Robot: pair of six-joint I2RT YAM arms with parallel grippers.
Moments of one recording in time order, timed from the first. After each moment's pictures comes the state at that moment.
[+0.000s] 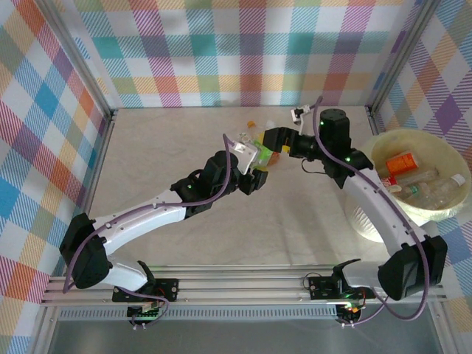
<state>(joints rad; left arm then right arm) -0.91 1.41 1.11 -0.08 -0.12 -0.16 0.35 1.30 1.21 -0.29 -0.70 0.63</state>
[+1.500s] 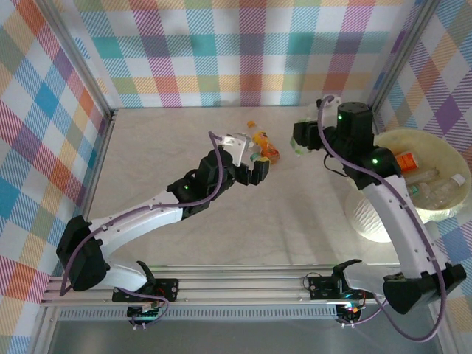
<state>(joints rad) -0.88 1.39 1.09 0.02 -0.29 -0.26 0.35 1.18 1.44 -0.68 -0.05 0.16</state>
